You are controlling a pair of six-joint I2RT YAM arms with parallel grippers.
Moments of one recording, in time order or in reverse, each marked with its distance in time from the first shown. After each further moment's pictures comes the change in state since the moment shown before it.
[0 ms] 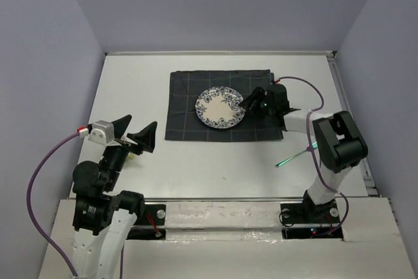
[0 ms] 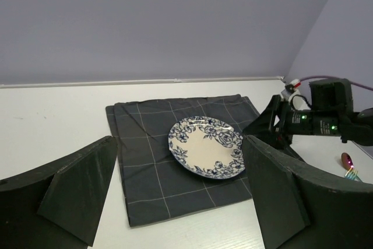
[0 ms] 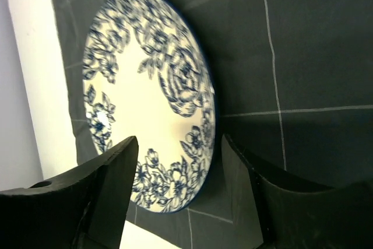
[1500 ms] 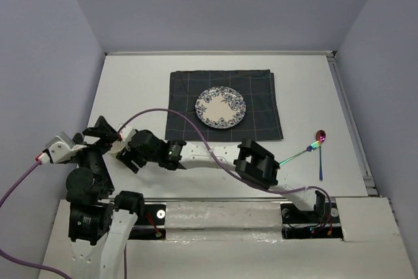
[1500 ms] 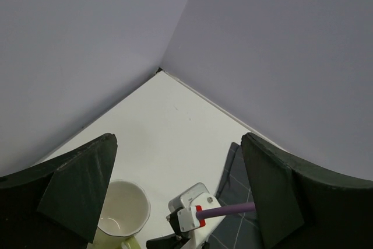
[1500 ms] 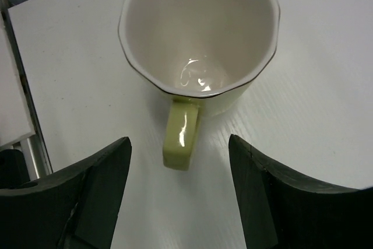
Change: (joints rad) left arm 0.050 -0.033 0.079 -0.134 -0.761 -0.105; right arm 0.964 0.625 1.118 -0.373 0.292 -0.776
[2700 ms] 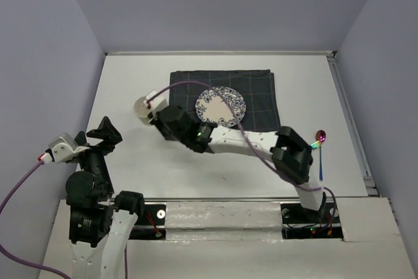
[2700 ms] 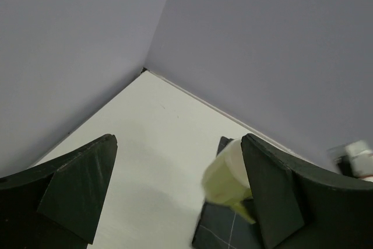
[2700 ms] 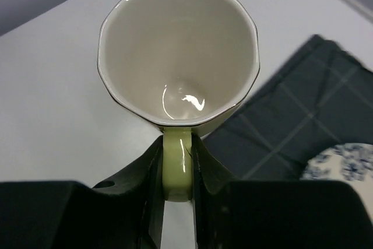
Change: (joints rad) left arm 0.000 -0.028 -0.013 0.009 0.075 0.023; right arm -0.099 -0.314 -0.299 0.107 0.282 -0.101
